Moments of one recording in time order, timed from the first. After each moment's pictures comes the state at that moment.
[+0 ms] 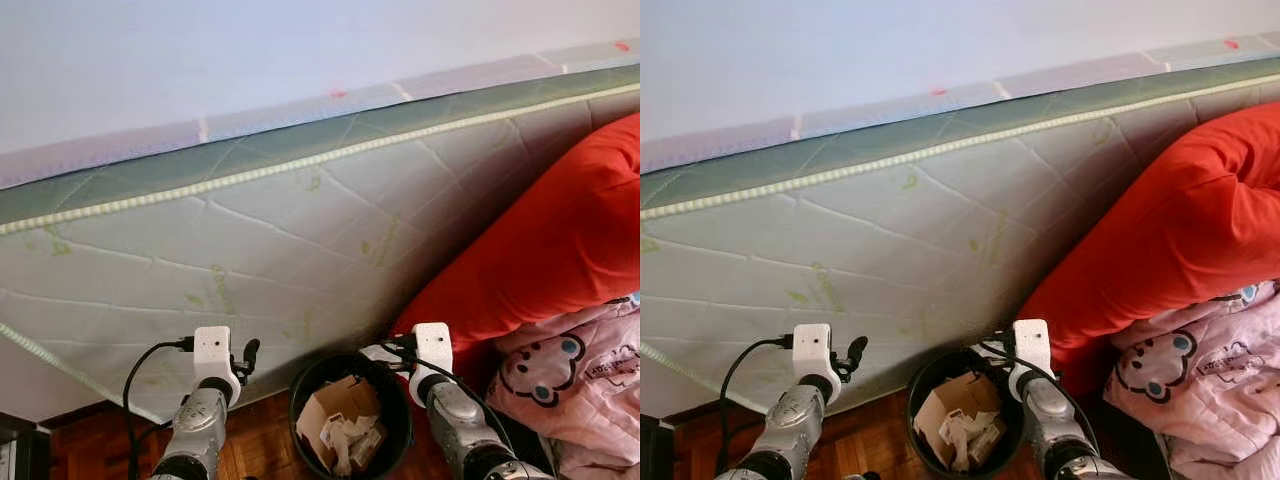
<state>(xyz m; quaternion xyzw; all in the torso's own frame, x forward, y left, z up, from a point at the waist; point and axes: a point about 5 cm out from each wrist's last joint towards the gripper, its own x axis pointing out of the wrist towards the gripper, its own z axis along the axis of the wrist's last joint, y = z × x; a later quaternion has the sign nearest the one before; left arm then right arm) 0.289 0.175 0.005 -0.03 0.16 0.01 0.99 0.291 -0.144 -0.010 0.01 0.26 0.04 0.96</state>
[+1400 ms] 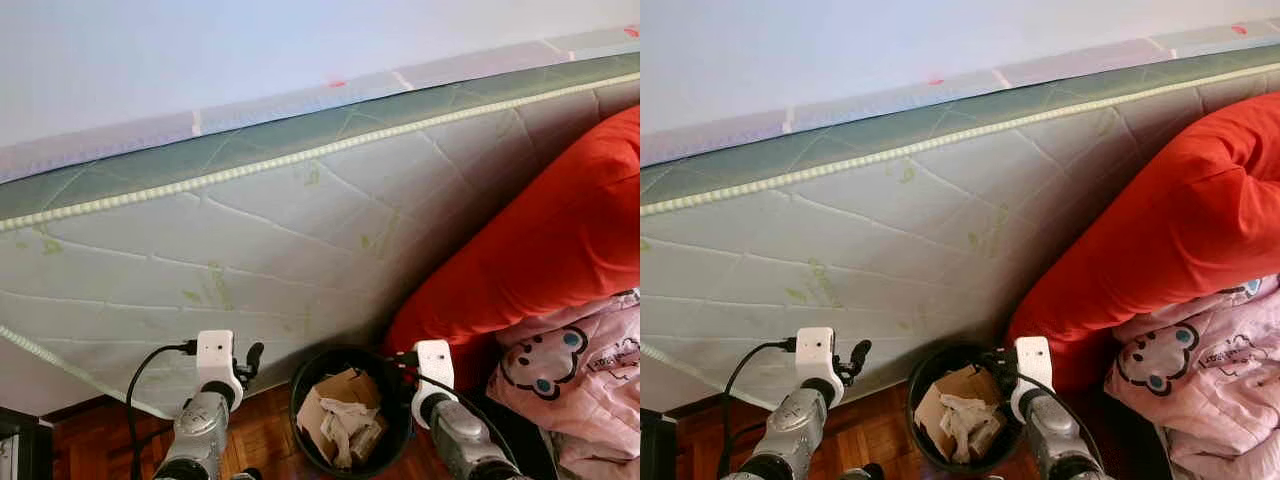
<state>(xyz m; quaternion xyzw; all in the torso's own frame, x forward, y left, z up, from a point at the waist) 0.286 0.173 0.000 -0.03 0.17 0.00 0.98 0.270 -0.145 -0.029 0.03 0.31 0.06 0.95</state>
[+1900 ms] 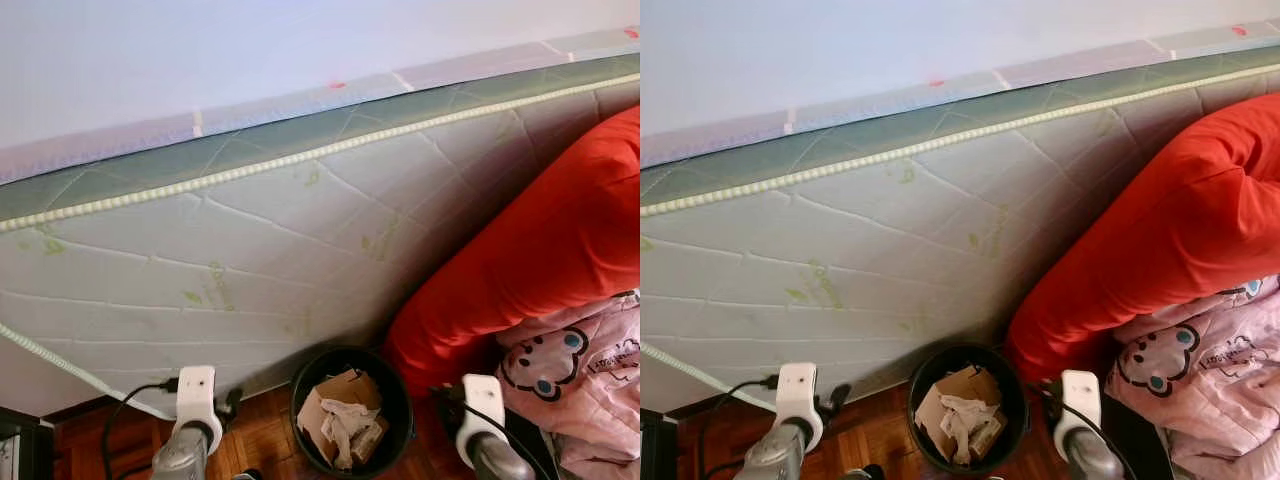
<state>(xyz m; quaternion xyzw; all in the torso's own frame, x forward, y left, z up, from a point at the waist) 0.238 0.206 -0.041 -0.01 0.28 0.04 0.96 0.216 -0.216 -0.060 0.03 0.38 -0.07 0.92</state>
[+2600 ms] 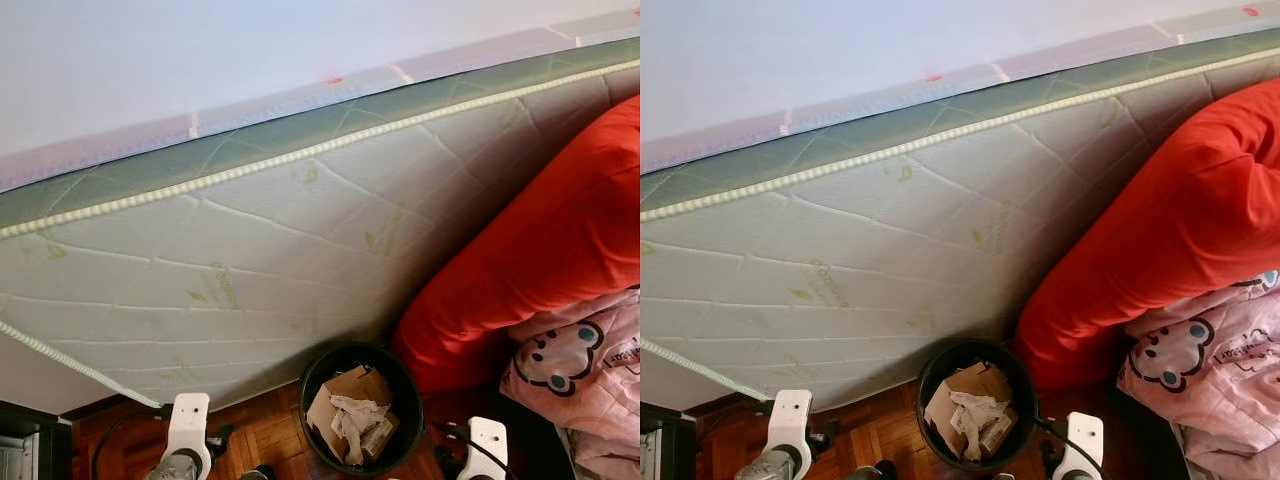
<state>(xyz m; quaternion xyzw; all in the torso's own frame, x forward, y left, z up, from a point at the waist) 0.220 0.213 -0.055 0.02 0.35 0.03 0.93 0.188 -0.194 -0.080 0.08 0.42 -0.09 0.90</state>
